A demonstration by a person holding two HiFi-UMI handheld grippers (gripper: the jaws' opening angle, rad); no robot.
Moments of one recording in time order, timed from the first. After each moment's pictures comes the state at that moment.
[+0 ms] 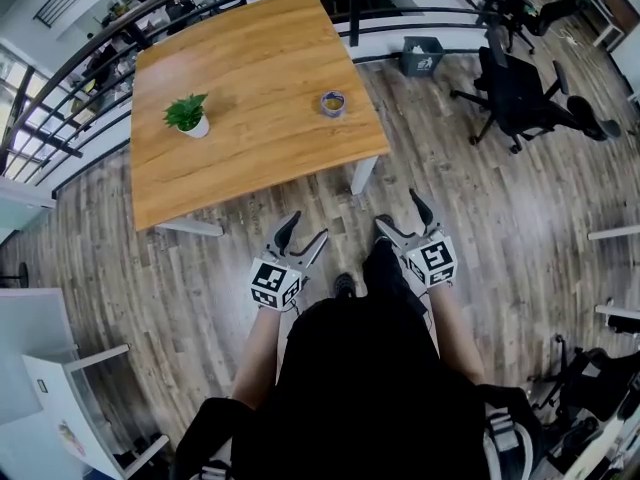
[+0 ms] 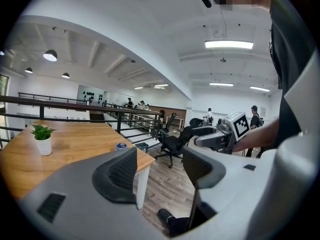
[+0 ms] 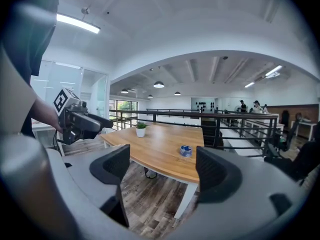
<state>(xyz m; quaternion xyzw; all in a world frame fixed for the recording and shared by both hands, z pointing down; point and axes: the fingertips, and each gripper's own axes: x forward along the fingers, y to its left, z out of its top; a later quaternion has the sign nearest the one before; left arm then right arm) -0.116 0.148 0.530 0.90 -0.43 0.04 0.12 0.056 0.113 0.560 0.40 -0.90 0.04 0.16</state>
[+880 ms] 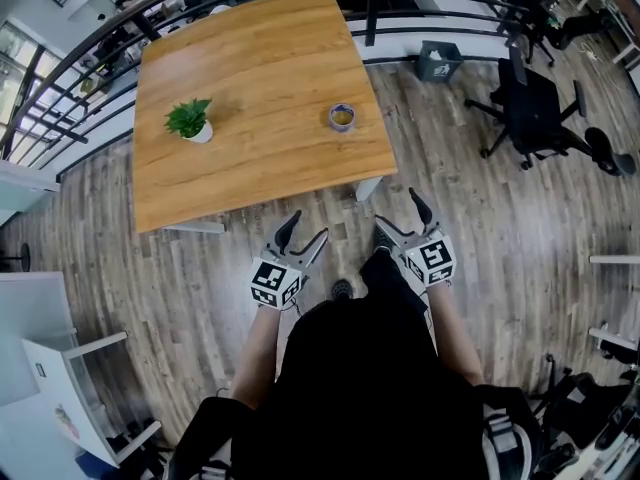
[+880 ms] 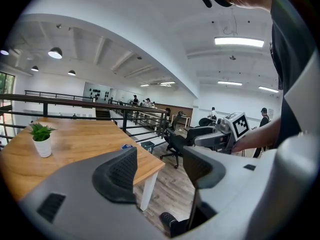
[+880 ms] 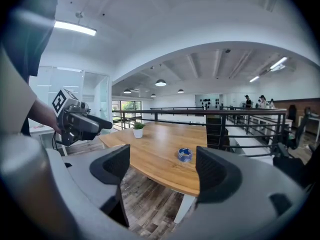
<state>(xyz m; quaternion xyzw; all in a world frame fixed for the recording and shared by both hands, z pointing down) -0.115 0.077 0.534 0.88 -0.46 0.05 0.14 0.051 0.029 0.564 0.37 -0.91 0.05 0.15</state>
